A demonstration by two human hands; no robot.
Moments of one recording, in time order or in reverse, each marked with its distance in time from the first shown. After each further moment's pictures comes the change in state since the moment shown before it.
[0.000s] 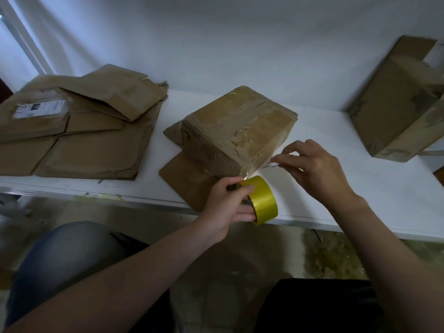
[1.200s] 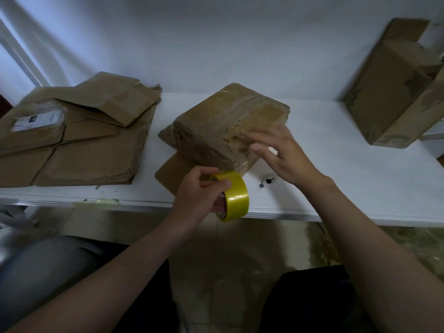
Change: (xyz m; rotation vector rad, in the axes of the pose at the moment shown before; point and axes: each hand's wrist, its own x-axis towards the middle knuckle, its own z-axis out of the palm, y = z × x) left_hand -0.015 0.019 -0.031 0.332 0.167 0.235; right_hand 0.032 -0.012 0.027 0.485 -0.032 0.122
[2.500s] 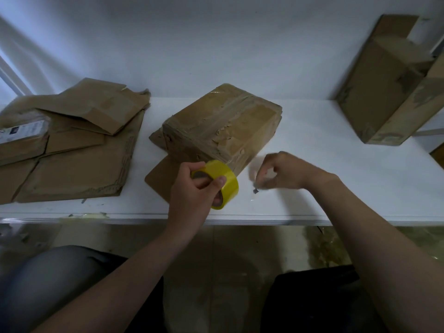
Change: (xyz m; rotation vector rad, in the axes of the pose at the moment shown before) left_hand 0.026 -0.011 0.011 0.139 0.137 0.188; right_hand -0.010 0.049 -0.006 -0.092 -0.551 0.403
